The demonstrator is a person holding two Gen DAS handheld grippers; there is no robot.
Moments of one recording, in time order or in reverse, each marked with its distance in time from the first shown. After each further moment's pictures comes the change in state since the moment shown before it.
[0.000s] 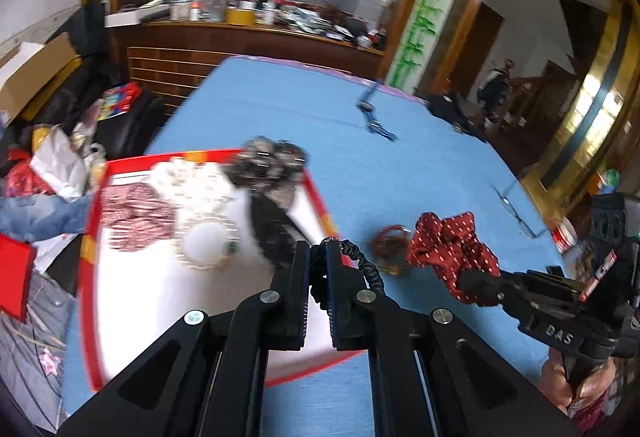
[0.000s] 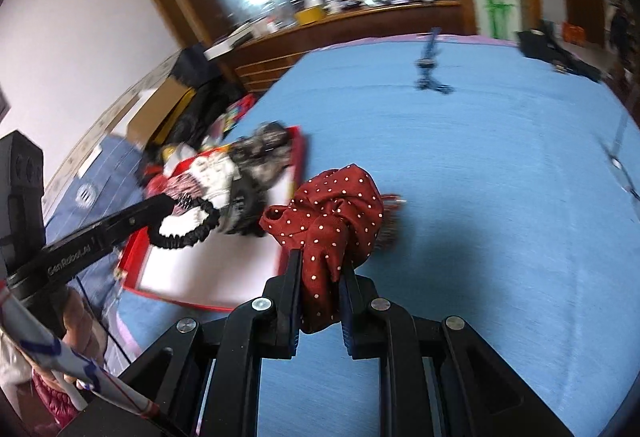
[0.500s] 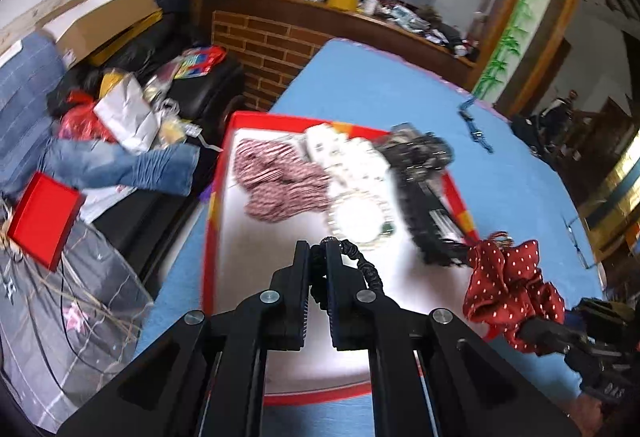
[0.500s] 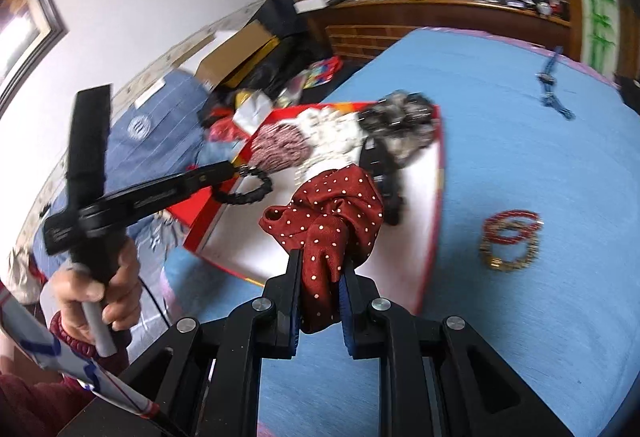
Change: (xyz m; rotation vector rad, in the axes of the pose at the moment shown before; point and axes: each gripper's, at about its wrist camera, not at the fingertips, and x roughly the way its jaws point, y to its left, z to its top) left arm 0.001 0.119 -0.022 -0.177 0.042 0.169; right arm 0.051 0.097 -0.005 -0.220 0.122 0.166
